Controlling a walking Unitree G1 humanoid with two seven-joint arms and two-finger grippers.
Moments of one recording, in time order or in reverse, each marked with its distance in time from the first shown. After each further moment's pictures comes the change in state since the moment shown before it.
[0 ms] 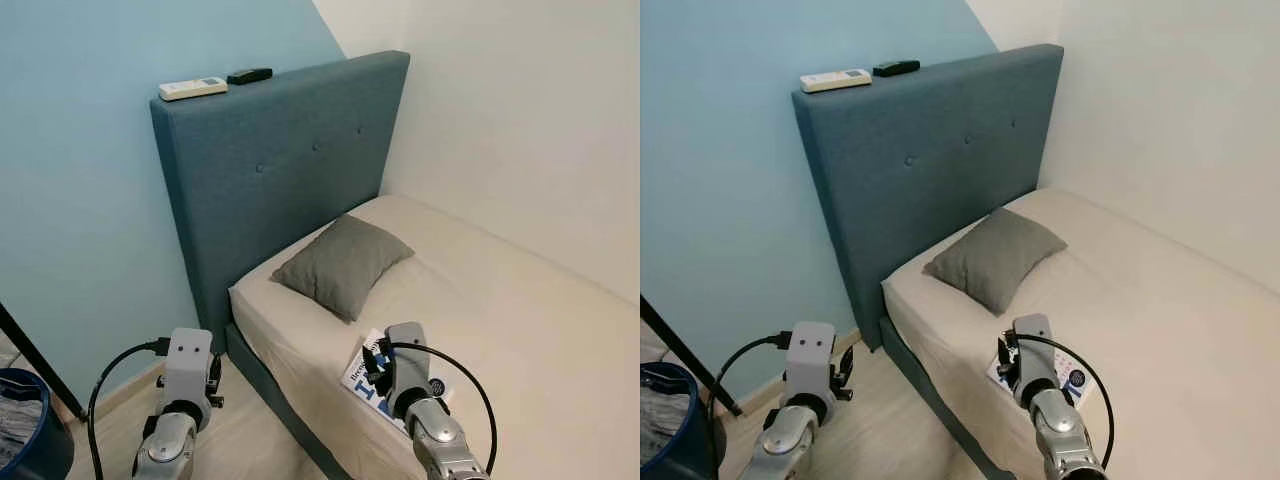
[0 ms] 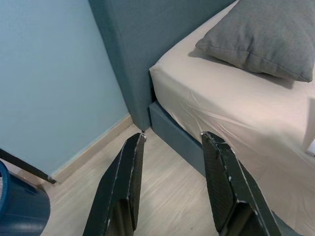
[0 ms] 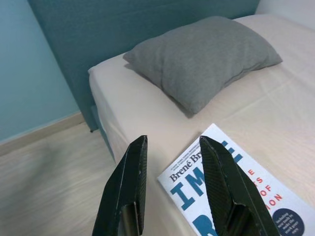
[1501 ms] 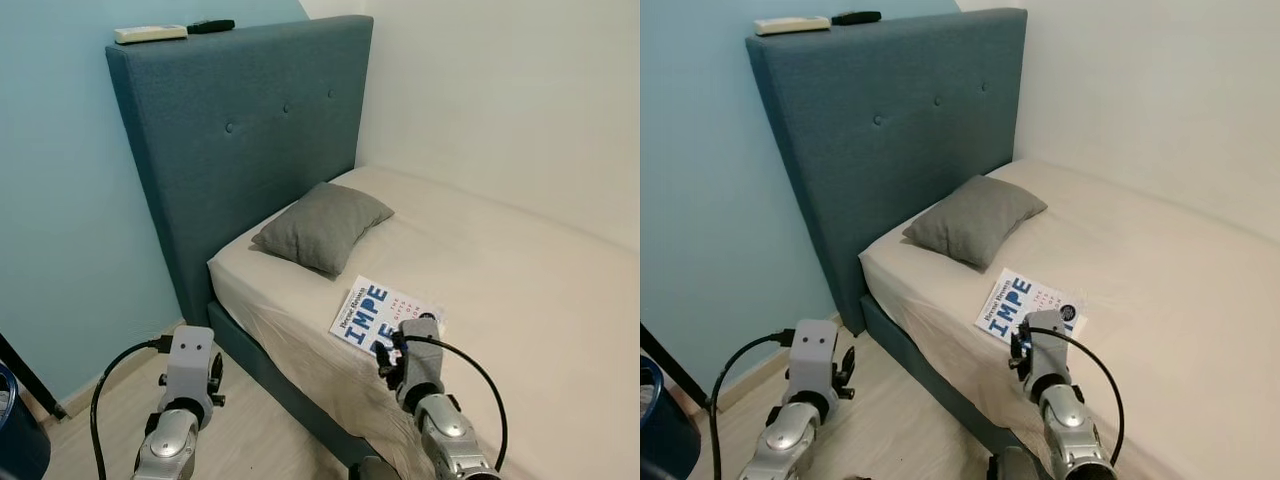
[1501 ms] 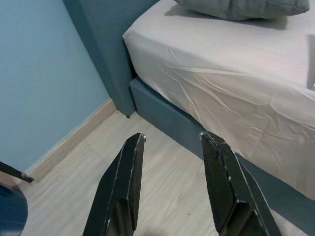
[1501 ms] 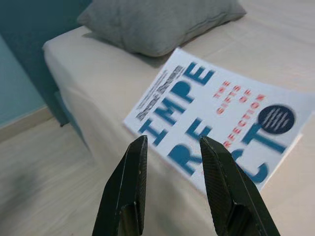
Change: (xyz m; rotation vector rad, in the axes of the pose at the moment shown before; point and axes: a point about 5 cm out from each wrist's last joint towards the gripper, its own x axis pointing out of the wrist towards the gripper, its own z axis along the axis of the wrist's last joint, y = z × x) left arm 0.004 -0.001 0.001 0.001 0.022 0.000; right arm 0.004 -0.019 0.011 0.022 -0.023 -0.072
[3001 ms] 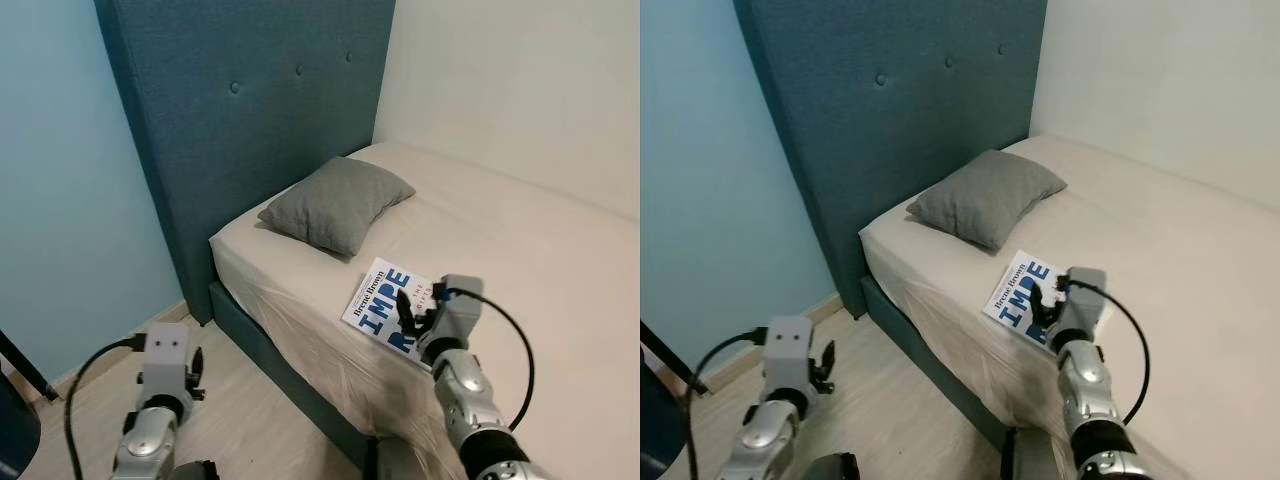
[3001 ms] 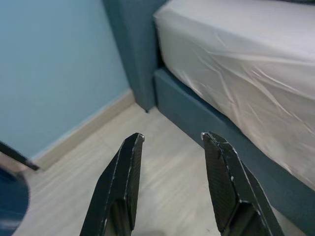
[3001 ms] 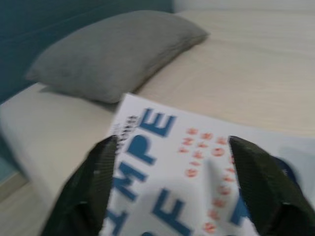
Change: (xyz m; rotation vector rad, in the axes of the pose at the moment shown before) left arm -0.003 0.033 0.009 -0.033 -0.054 0.077; right arm 0.017 -0.037 0.051 0.175 -0.158 -0.192
